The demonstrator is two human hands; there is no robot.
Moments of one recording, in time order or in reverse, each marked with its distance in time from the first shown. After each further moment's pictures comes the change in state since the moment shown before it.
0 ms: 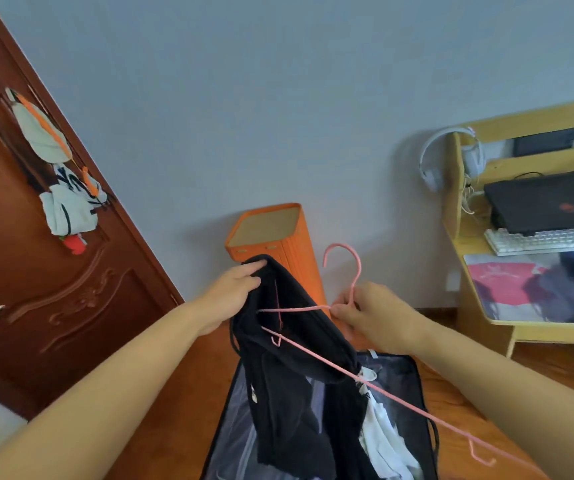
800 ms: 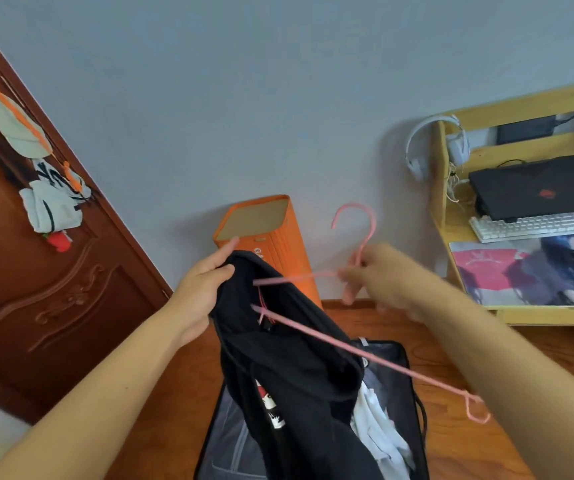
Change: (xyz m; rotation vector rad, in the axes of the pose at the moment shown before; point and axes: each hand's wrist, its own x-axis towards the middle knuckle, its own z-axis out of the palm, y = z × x) left_hand -0.037 0.013 0.010 -0.438 0.119 0.109; right_hand -0.017 -0.018 -0.051 0.326 0.056 0.248
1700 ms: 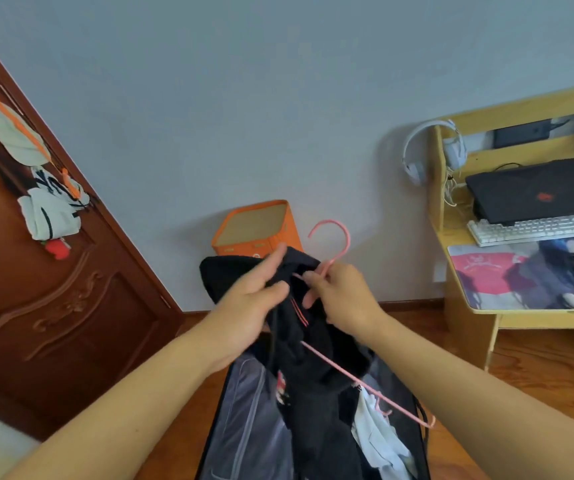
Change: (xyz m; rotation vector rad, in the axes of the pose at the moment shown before) left_hand -0.041 0.024 0.063 0.050 -0.229 0.030; right_hand 0.023 0.007 0.060 0.119 0.192 -0.153
